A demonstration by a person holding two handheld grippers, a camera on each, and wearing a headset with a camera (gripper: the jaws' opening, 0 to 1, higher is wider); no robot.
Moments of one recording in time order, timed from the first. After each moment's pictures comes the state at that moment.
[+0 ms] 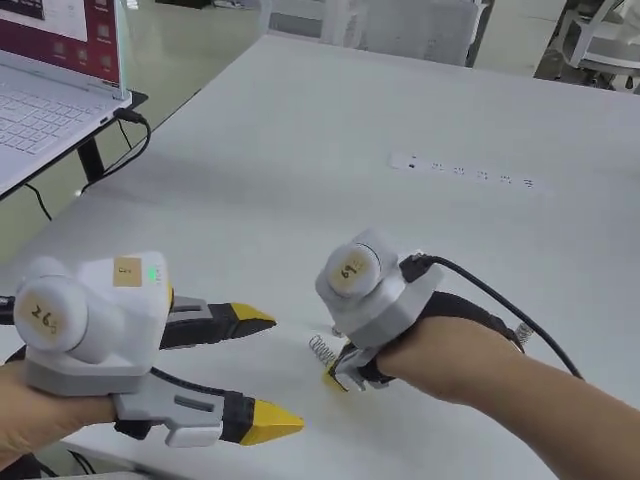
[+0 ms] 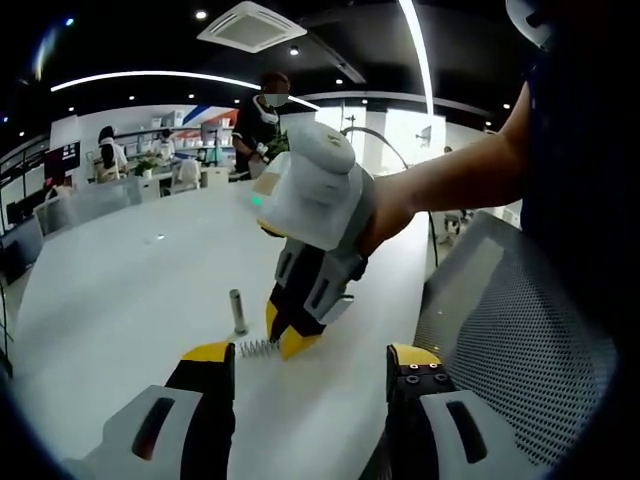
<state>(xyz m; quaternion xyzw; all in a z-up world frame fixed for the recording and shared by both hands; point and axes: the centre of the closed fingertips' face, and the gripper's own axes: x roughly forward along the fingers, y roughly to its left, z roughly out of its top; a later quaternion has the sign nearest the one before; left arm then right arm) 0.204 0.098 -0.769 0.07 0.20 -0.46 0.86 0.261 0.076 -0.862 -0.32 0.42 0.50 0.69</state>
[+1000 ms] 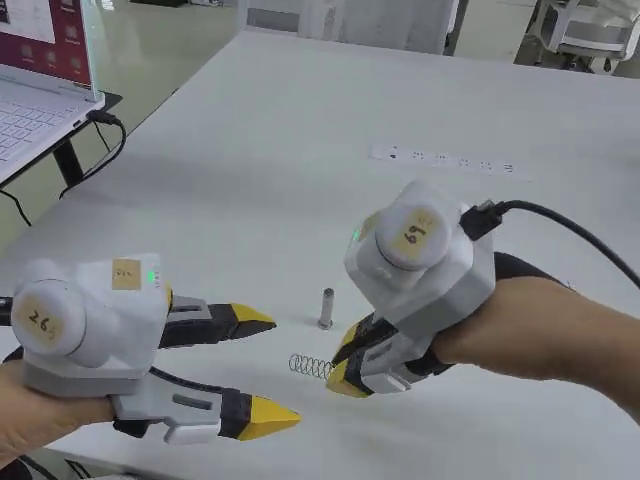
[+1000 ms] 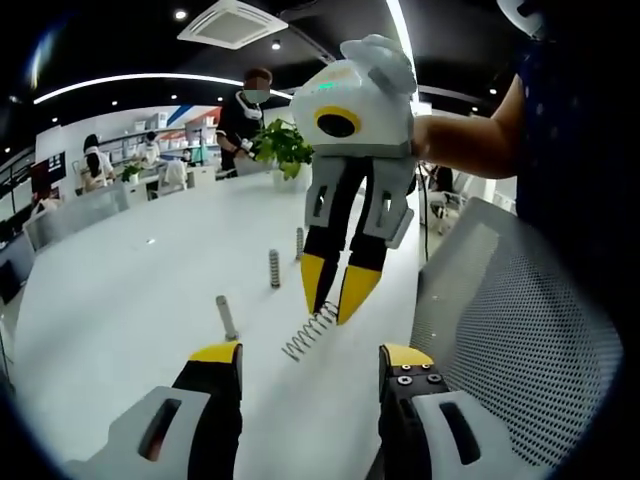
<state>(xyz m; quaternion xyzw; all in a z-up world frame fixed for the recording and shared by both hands) 0.204 0.083 -0.771 0.10 0.20 -0.48 0.85 0.201 0.060 -0.784 -0.32 0.36 0.63 0.61</state>
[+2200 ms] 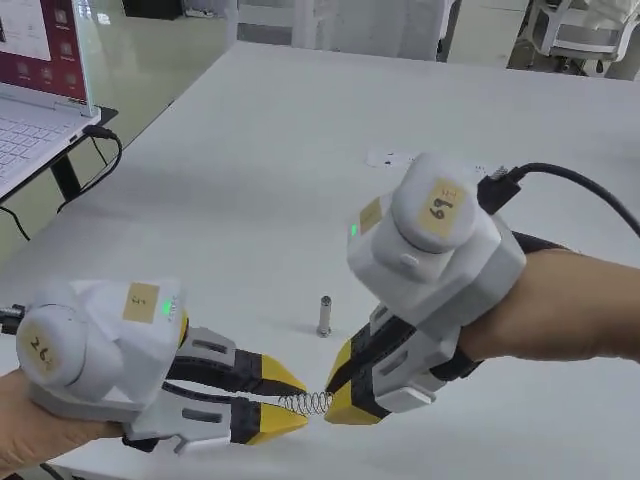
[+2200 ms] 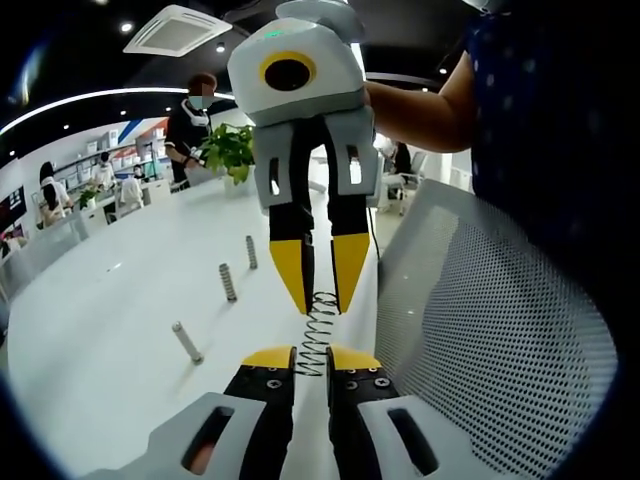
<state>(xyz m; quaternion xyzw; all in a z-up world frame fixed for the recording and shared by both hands) 0.179 0.053 -0.765 0.15 0.18 -0.57 0.79 0.169 0.056 -0.760 -0.32 0.36 0.69 0.55</state>
